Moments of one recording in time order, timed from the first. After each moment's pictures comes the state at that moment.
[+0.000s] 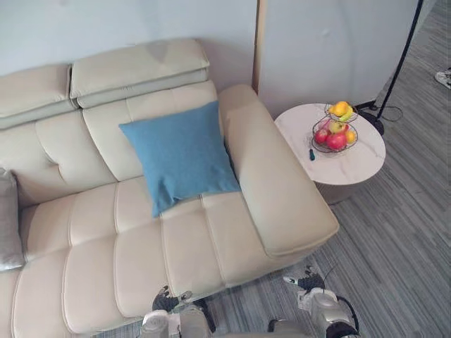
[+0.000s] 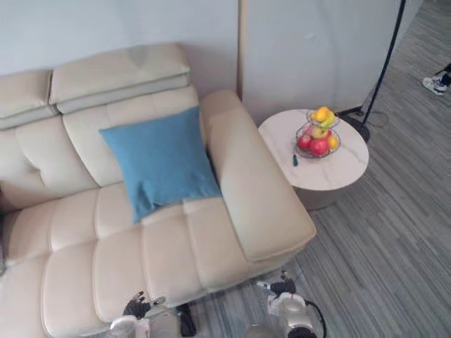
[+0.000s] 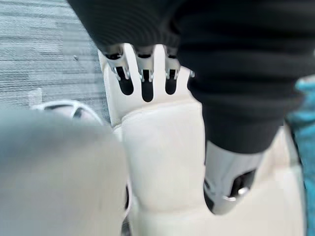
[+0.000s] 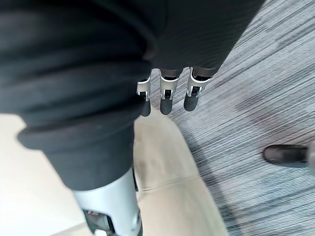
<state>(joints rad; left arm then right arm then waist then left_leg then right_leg) 0.05 0.06 0.09 1.00 -0.01 -0.06 0.13 -0.08 -0.09 -0.15 0.99 0.00 -0.01 -0.15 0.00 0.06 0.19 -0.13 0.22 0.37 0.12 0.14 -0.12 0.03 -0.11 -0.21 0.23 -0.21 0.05</state>
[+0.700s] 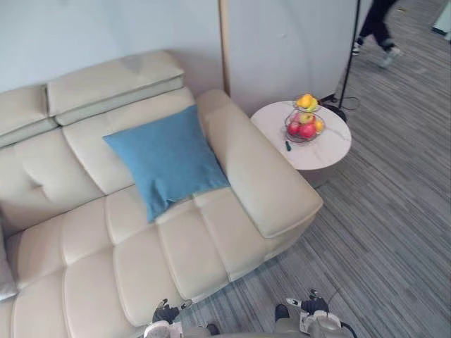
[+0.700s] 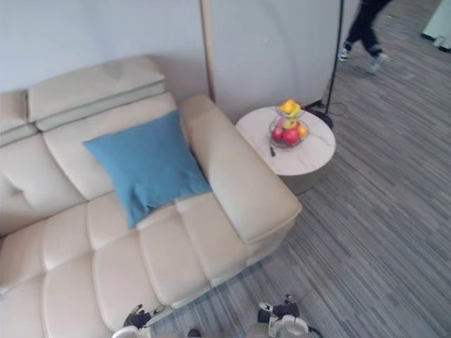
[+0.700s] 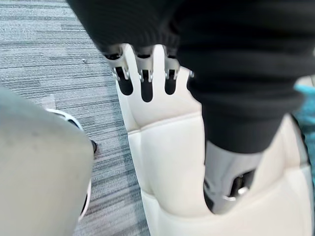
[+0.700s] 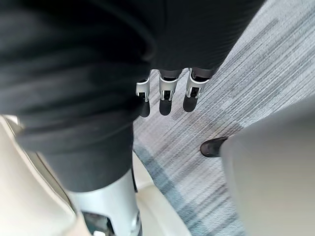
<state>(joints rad) 0.08 0.00 0.22 1.01 -0.02 -0.06 0.13 0.00 -0.01 -0.24 0.95 -0.04 0.01 -0.15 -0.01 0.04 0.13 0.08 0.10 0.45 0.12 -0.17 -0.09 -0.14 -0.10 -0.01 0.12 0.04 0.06</state>
